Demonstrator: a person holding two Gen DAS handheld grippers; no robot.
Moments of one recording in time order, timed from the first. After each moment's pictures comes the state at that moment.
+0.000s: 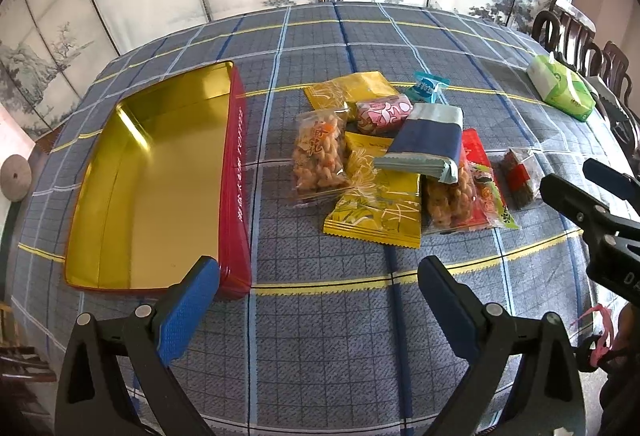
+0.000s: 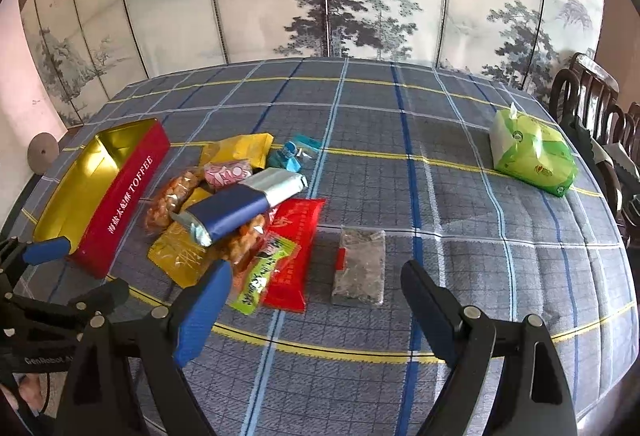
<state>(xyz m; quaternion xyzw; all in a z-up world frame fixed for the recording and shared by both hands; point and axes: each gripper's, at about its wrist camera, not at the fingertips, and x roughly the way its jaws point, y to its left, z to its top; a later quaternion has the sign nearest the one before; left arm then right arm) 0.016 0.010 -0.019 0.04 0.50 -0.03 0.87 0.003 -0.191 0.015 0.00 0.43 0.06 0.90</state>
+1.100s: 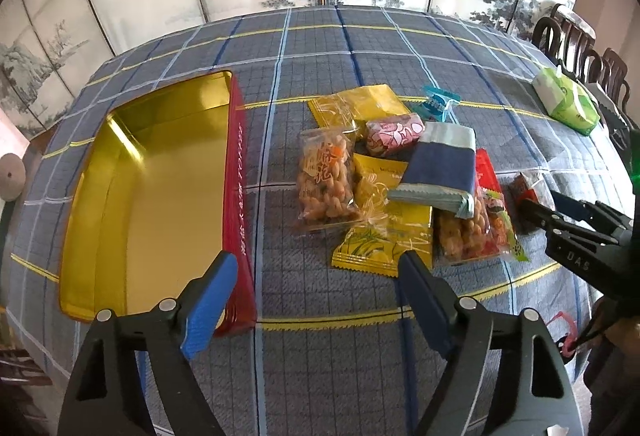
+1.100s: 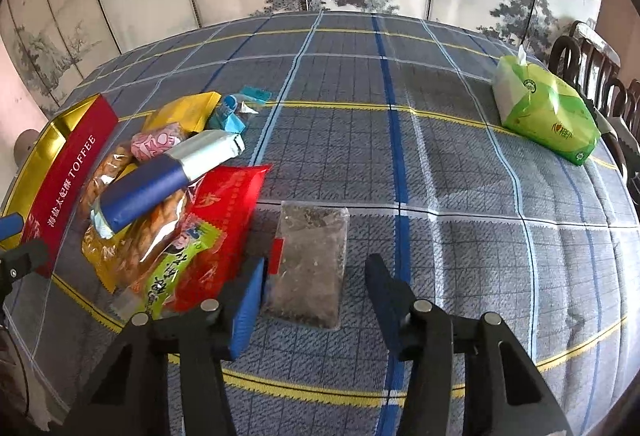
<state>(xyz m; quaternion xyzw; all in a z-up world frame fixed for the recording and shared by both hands) 0.041 0.016 -0.019 0.03 0.50 -0.04 0.87 0.045 -0.215 -0.043 0.01 0.48 0.04 0.88</state>
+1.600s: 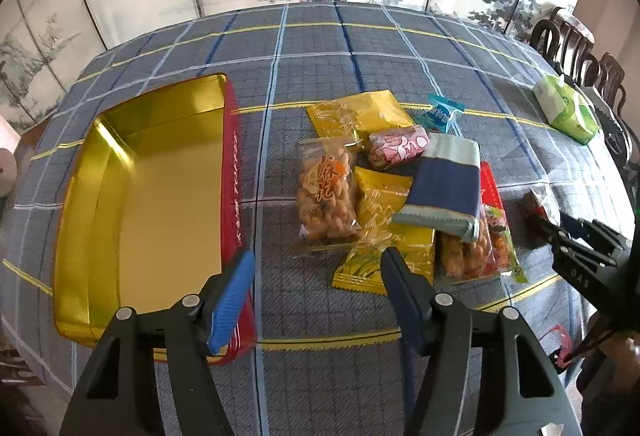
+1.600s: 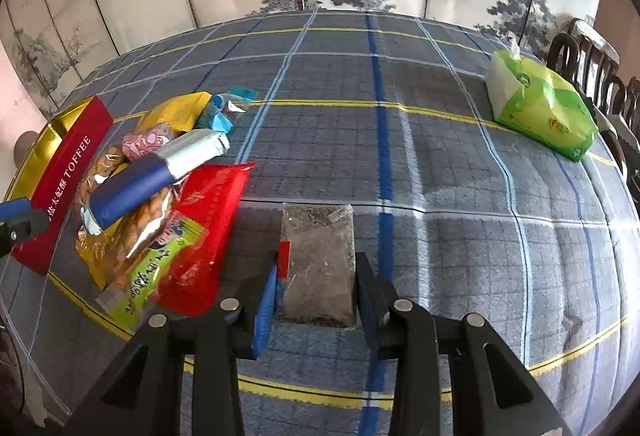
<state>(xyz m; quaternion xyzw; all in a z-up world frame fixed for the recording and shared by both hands) 0.060 0.021 -0.017 0.02 0.51 -0.05 0.86 0.044 -0.229 -0.045 0.02 0.48 0.04 0.88</state>
